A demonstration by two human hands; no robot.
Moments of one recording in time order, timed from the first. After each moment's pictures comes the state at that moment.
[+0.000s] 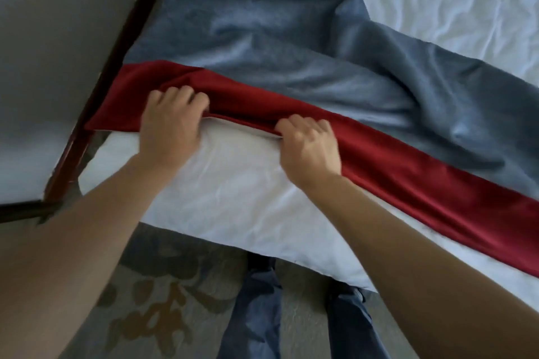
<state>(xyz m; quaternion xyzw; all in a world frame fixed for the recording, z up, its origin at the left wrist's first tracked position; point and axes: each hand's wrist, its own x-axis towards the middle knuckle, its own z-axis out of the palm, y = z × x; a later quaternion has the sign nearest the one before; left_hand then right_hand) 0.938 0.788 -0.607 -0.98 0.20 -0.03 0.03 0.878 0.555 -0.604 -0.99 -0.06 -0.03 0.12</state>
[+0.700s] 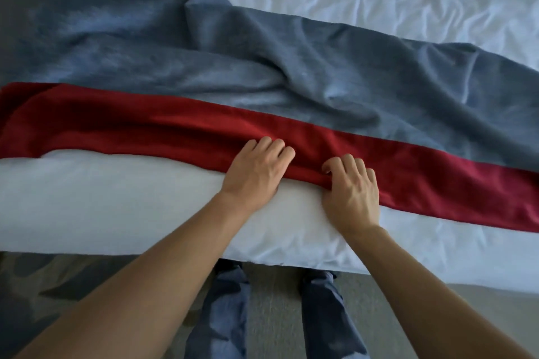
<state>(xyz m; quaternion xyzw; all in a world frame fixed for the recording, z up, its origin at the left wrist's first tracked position) 0.820 0.514 -0.606 -0.90 0.42 0.04 -0.10 0.716 0.346 -0.607 -0.98 0.15 -0.02 0.09</state>
